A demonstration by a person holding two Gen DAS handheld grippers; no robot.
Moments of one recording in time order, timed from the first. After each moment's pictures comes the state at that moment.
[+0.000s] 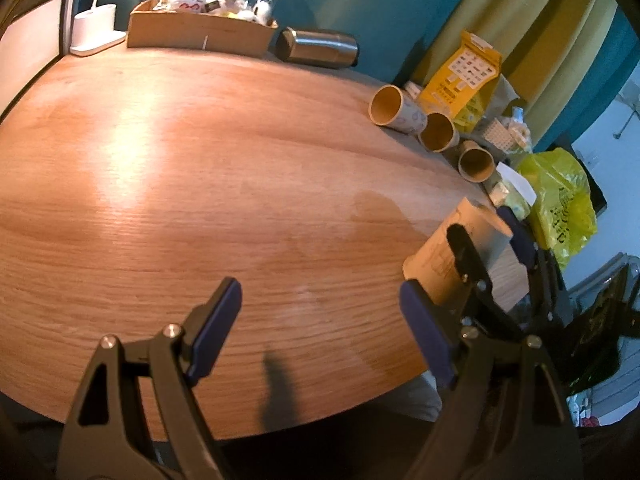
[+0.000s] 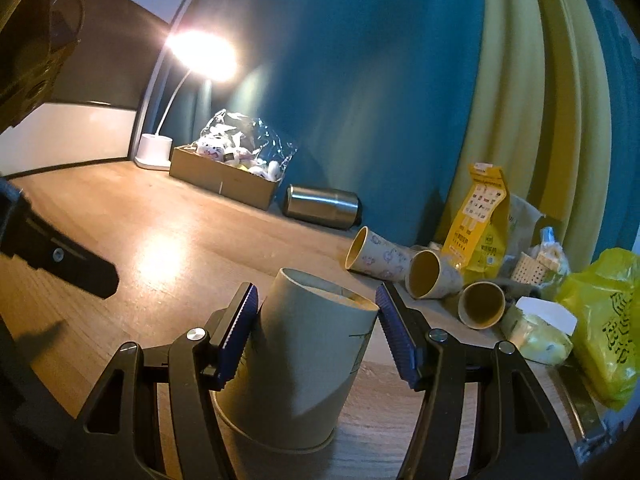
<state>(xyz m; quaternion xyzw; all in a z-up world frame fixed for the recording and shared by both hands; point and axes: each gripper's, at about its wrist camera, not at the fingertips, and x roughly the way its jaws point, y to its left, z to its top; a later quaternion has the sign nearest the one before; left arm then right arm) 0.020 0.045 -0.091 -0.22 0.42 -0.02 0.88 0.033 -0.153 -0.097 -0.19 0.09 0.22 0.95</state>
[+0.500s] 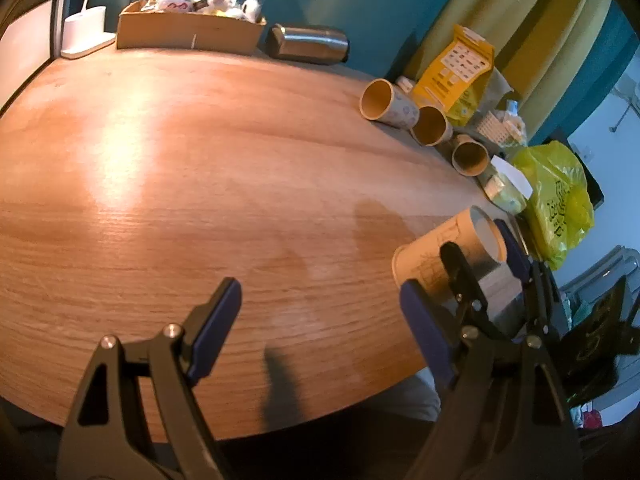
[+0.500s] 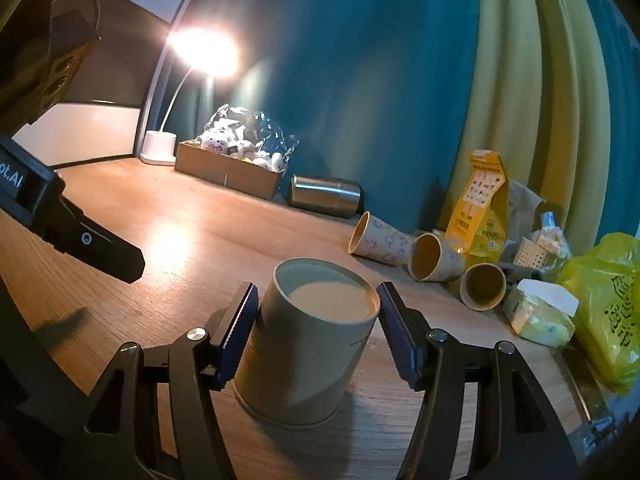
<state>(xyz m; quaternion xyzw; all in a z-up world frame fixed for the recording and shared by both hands) 0.022 0.036 -0.092 -0.21 0.43 -0.03 0.88 0.027 -0.163 -0.101 -0.17 0.12 0.23 0.95</state>
